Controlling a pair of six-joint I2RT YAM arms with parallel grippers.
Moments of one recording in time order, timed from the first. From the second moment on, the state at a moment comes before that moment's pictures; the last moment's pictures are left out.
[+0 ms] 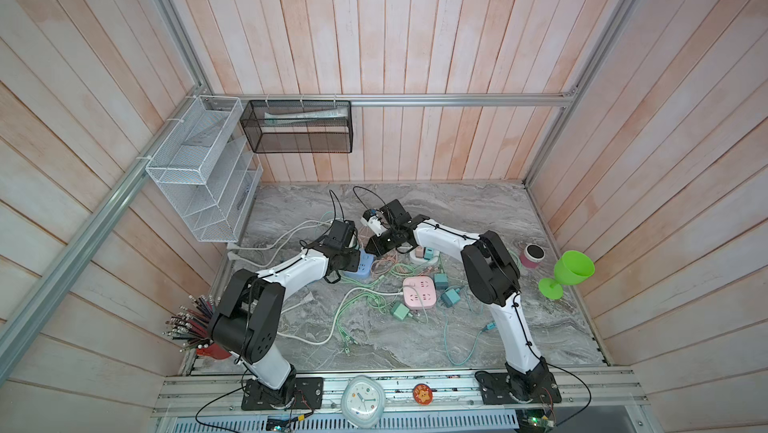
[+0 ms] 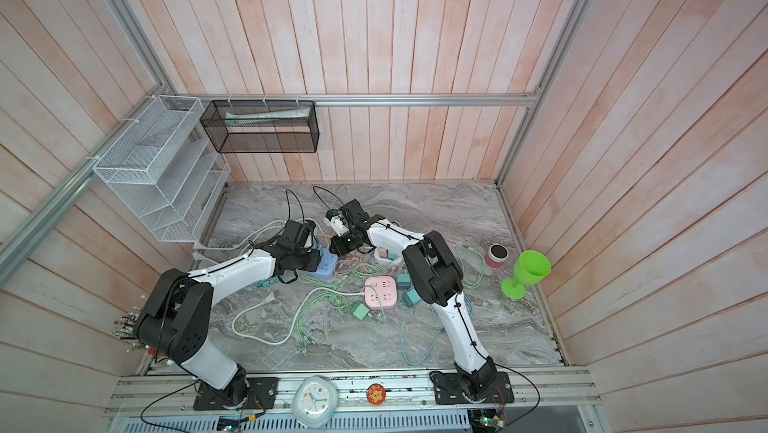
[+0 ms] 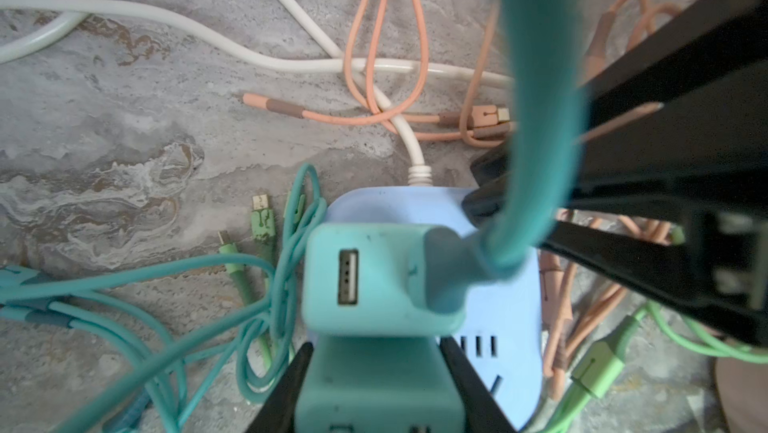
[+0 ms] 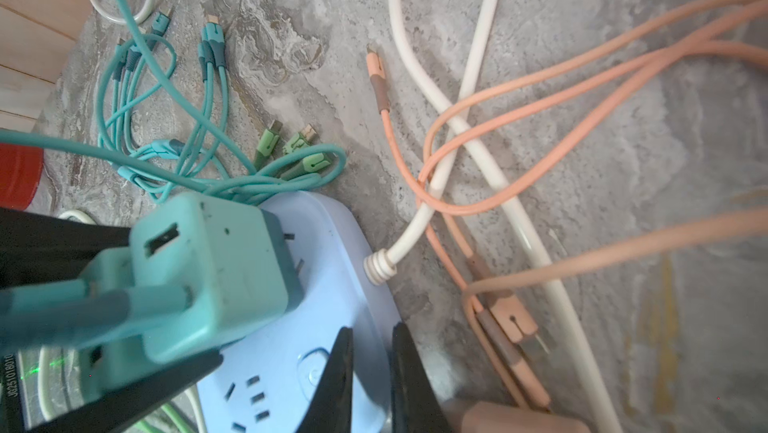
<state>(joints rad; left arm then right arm) -0.44 1.65 0.98 -0.33 -0.04 -0.18 0.70 2.28 1.74 -0.43 -0.44 0.10</state>
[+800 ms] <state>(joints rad) -0.48 1.63 0.98 -0.34 -0.13 -0.23 0.72 2.25 1.69 -0.38 -0.37 0.09</state>
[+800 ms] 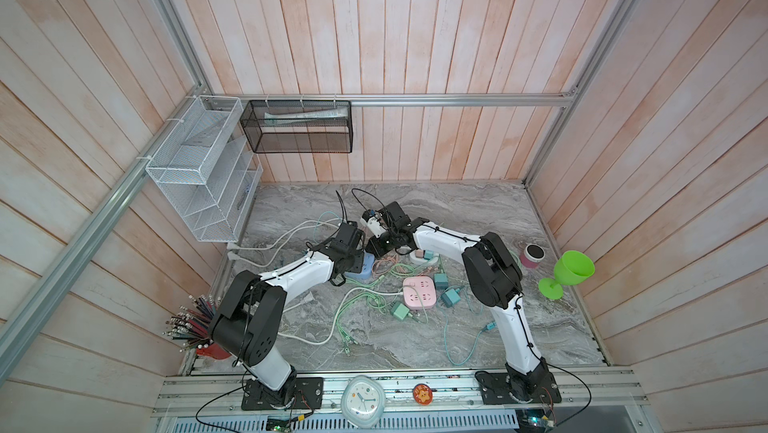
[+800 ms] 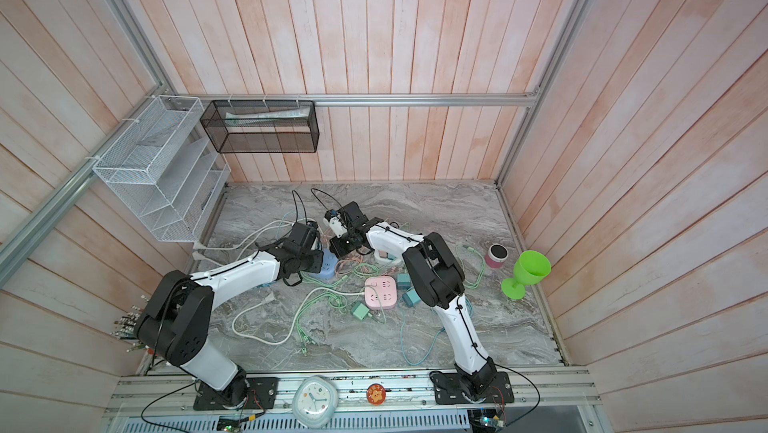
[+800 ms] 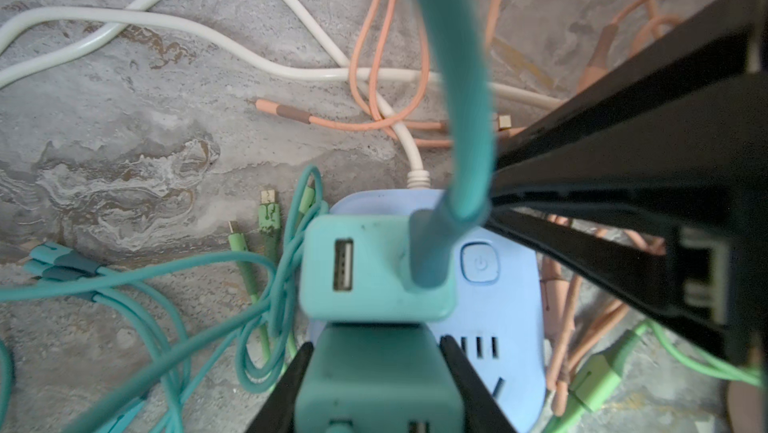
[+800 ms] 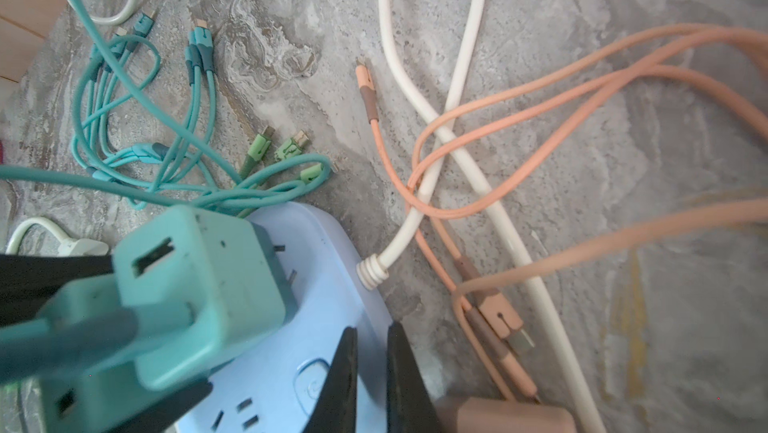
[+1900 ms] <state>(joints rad) -0.46 1.67 0.99 -0.29 -0.12 -0.27 0.67 2.15 1.60 -0.43 -0.35 0.16</state>
